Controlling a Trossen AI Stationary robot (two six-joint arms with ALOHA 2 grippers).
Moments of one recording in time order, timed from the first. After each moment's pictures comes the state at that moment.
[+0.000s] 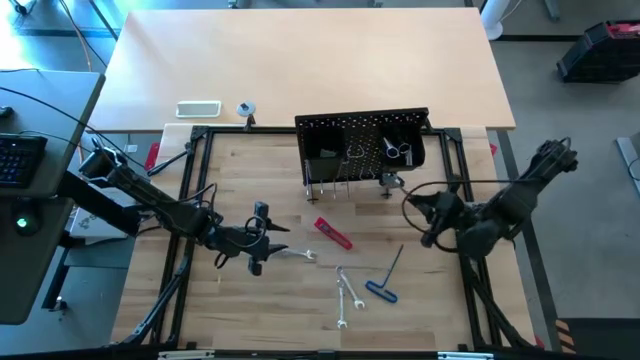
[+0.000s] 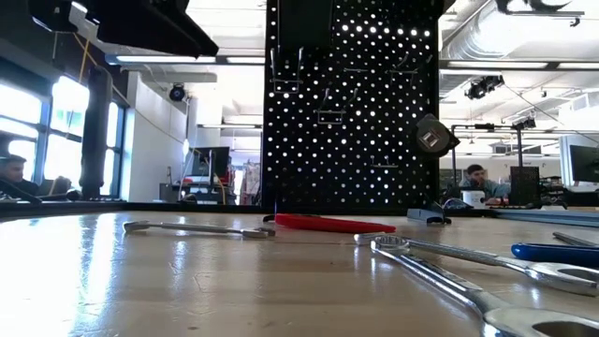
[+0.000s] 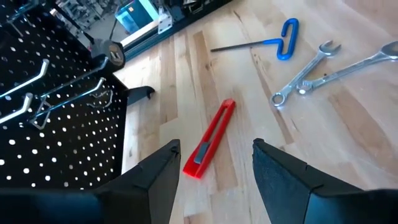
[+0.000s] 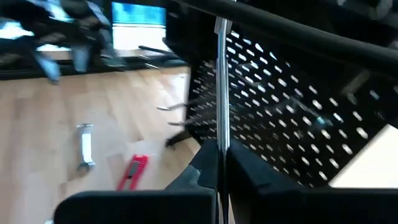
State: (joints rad) left arm -0.49 1.19 0.69 -0.06 -0.58 0.23; right arm 0.72 0.93 0.96 -0.82 1.12 0.57
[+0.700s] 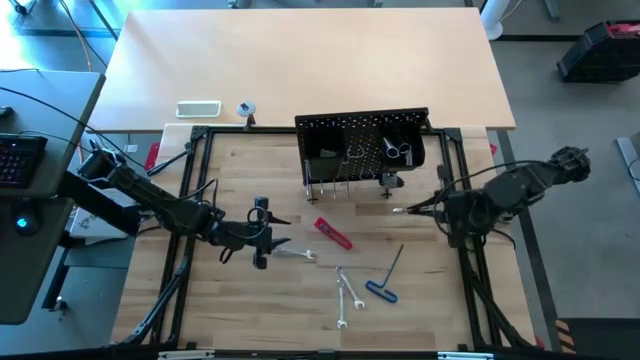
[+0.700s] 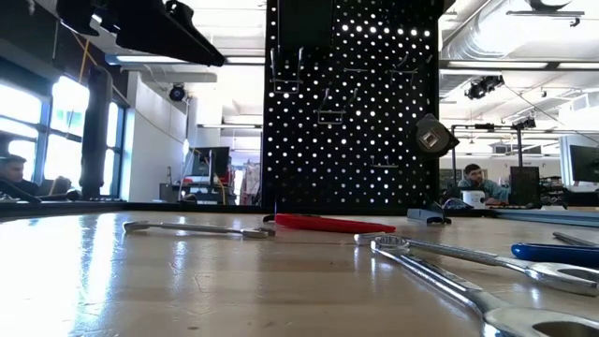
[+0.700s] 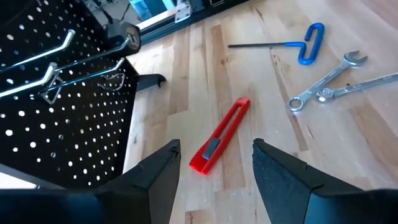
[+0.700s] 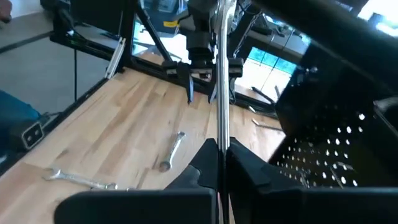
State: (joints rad) left arm -0.43 1.19 0.69 -0.05 -0.58 0.14; right arm 0.47 0.73 0.96 -0.53 0.39 -0.20
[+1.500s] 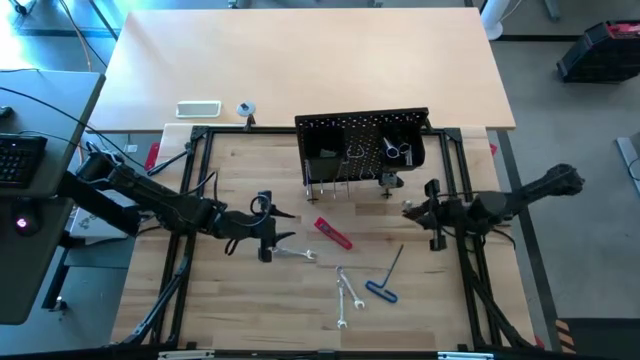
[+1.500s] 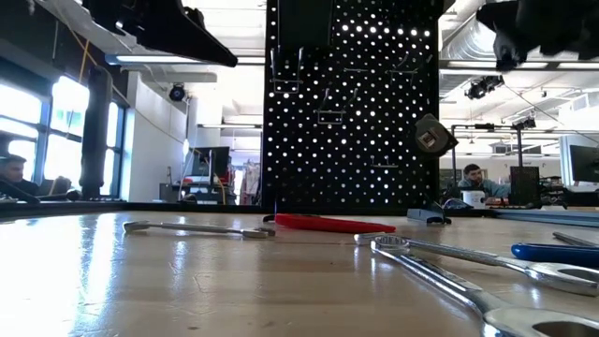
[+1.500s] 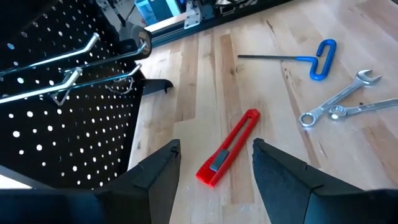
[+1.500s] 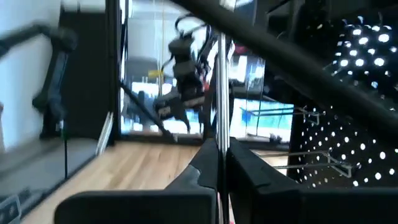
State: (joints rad) left arm -0.35 1.19 0.69 0.01 -0.51 0.14; right arm 0.37 0.36 0.10 0.46 0.35 -0.12
